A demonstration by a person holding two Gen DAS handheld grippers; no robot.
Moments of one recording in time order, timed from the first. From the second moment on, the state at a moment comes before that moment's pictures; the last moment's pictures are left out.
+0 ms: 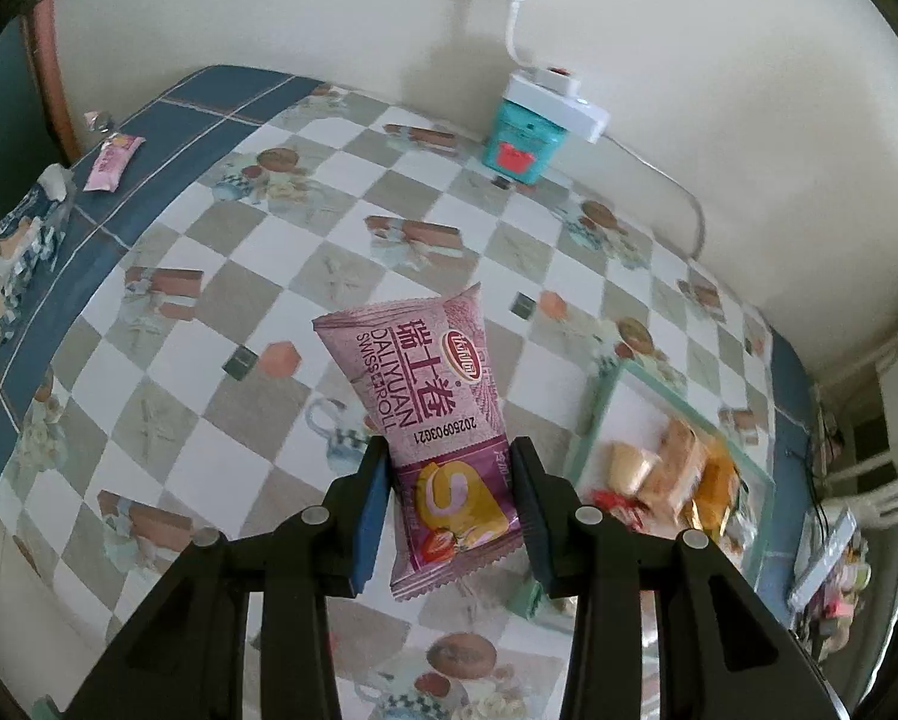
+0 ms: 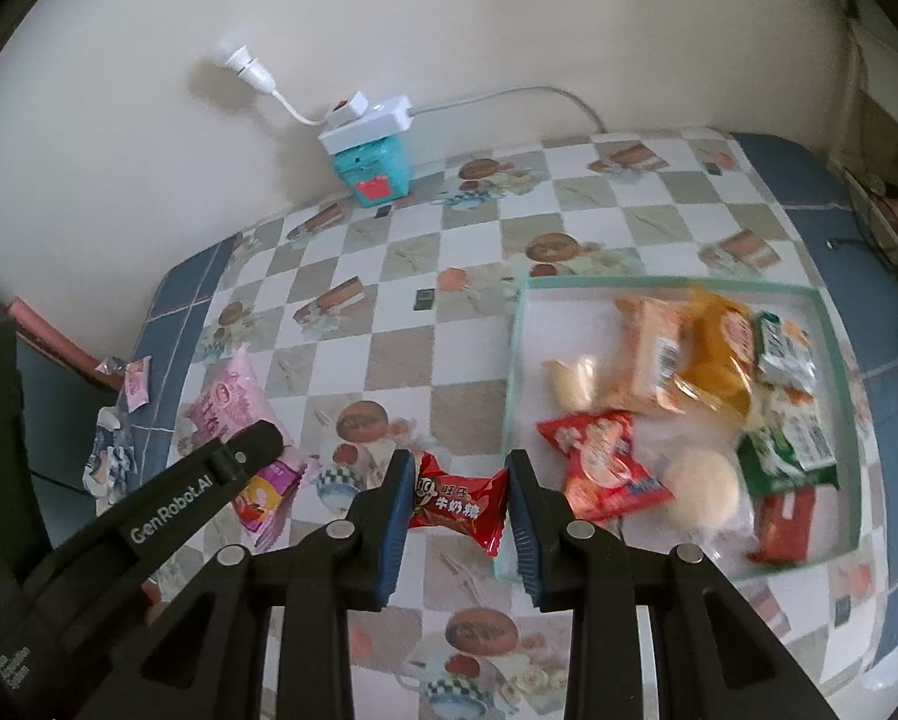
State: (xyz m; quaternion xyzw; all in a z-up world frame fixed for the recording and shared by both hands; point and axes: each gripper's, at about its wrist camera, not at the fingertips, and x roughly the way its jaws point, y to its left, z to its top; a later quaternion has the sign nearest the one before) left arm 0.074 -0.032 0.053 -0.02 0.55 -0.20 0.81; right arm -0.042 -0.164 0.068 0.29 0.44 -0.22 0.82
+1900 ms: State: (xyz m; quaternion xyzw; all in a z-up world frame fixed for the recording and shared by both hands) left arm 0.005 -0.205 0.001 0.09 0.55 -0.34 0.76; right arm -0.132 -0.325 -0.019 0.44 0.43 -0.33 0.72
